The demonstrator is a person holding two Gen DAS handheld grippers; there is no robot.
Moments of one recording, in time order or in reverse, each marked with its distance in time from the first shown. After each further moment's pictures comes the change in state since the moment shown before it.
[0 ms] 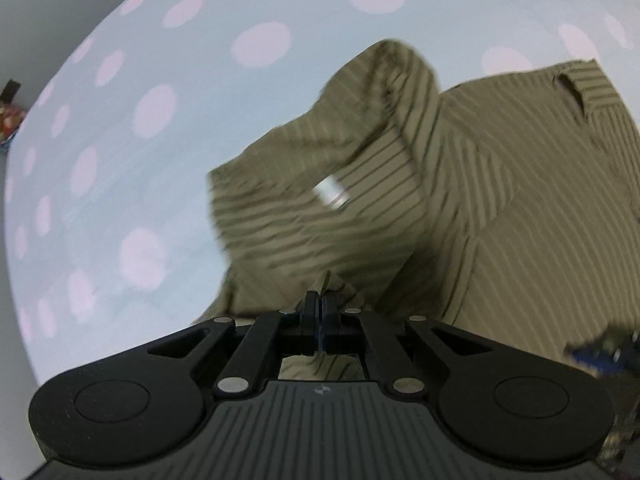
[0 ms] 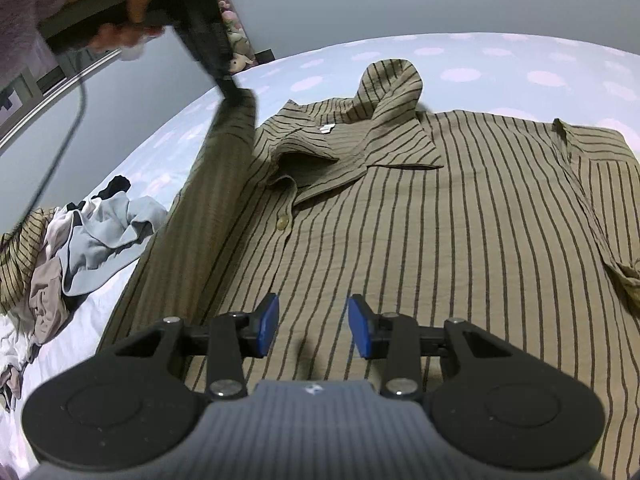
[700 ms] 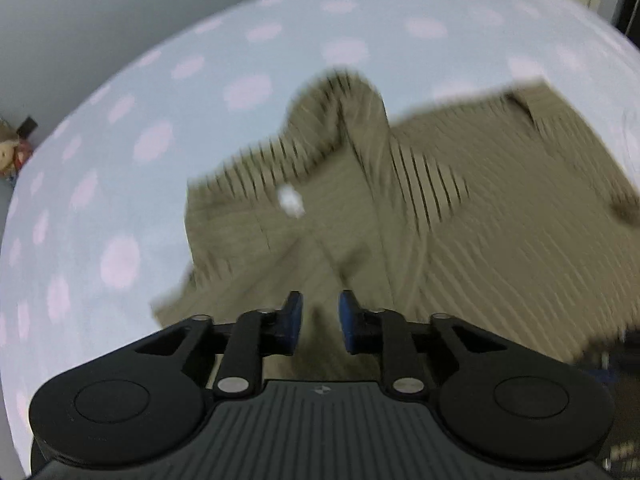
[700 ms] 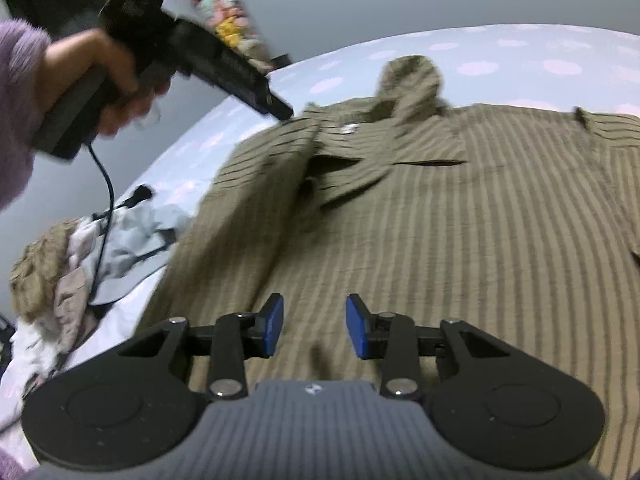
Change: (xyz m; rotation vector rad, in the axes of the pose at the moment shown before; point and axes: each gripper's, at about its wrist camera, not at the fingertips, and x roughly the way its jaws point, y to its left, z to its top) left arm -0.007 -0.026 -0.081 -0.032 -0.280 0.009; right arm 0.003 0.009 -0.001 0.009 -0.006 0.104
